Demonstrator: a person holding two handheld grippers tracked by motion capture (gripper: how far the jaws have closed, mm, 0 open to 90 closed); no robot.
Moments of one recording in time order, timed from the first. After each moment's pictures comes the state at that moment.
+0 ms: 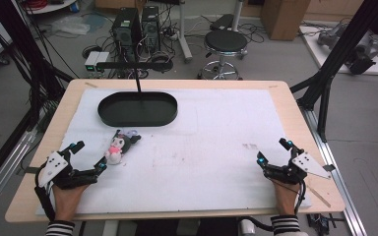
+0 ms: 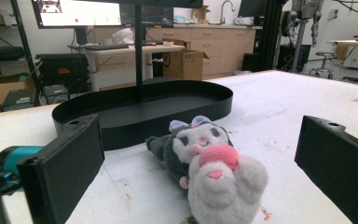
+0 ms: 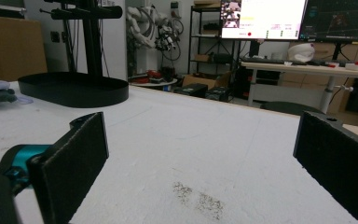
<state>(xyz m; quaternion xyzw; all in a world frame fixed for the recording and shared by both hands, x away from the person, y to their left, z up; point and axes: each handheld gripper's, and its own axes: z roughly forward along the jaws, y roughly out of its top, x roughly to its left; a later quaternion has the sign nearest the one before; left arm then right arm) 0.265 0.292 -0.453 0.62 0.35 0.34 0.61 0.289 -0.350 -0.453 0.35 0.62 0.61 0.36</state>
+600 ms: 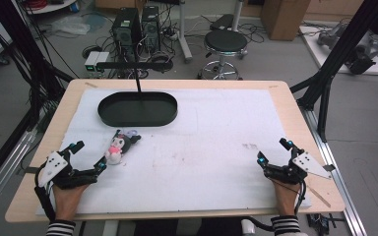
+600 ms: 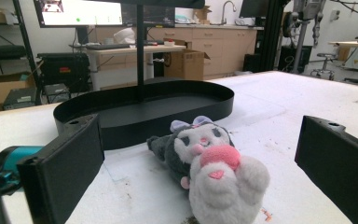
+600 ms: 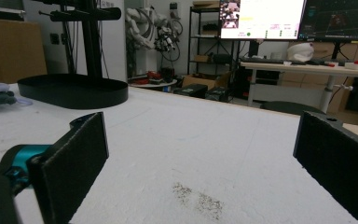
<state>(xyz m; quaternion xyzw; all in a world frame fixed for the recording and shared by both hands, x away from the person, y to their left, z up) 0.265 0.292 -0.453 0.62 0.35 0.34 0.61 0.289 -0.351 -0.453 0.35 0.62 0.61 0.35</state>
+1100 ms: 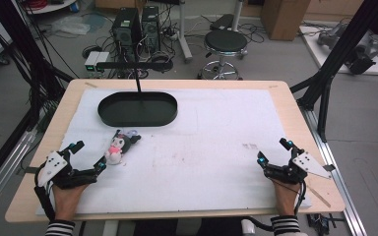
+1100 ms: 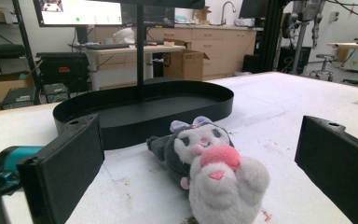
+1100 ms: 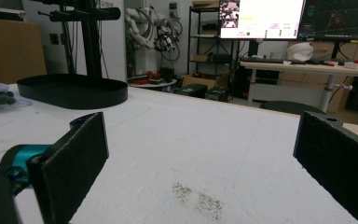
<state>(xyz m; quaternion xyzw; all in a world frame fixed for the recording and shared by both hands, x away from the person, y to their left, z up) 0.266 0.292 -0.453 0.62 0.35 0.34 0.62 0.289 -0.351 -0.453 0.35 0.62 0.61 0.36</state>
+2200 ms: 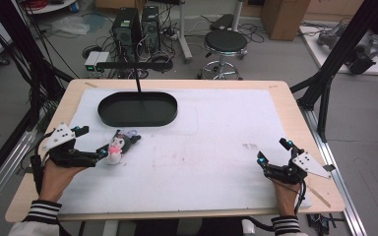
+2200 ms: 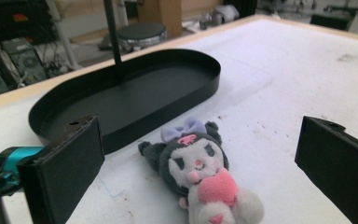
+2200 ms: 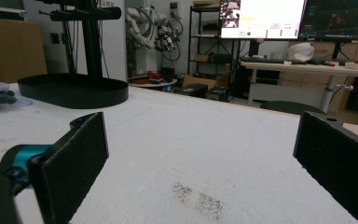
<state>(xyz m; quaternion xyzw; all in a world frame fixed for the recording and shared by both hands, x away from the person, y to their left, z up) 0.303 0.282 -0.381 0.74 0.35 0.26 0.52 0.289 -0.351 -0.453 0.35 0.62 0.61 0.35</state>
